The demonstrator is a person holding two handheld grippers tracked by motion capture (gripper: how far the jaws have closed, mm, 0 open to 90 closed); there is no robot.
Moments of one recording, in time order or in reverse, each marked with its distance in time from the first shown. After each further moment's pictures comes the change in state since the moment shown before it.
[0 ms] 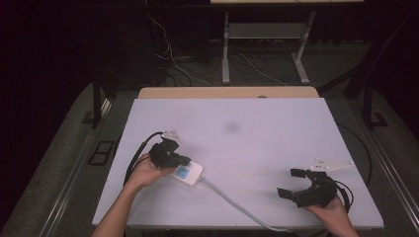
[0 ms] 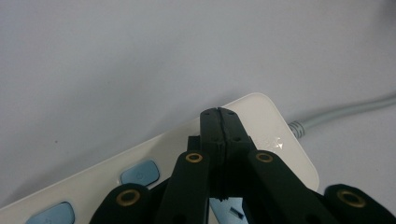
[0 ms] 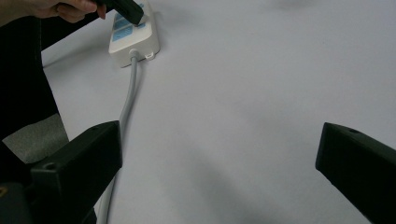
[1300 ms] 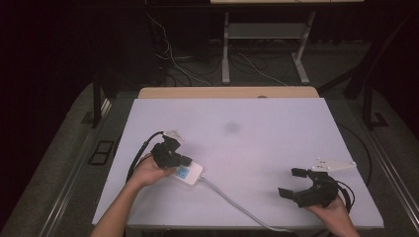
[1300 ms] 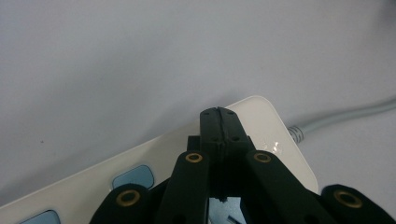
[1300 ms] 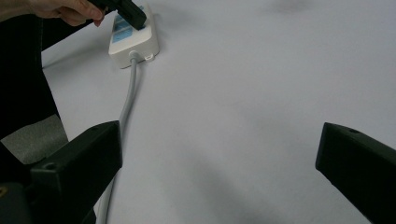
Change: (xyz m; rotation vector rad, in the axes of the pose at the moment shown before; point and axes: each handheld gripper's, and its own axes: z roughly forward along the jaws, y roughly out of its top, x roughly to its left) left arm 0.003 0.003 0.006 0.022 -0.031 -0.042; right arm 0.000 0.000 -0.003 -0.008 -0.005 -0.004
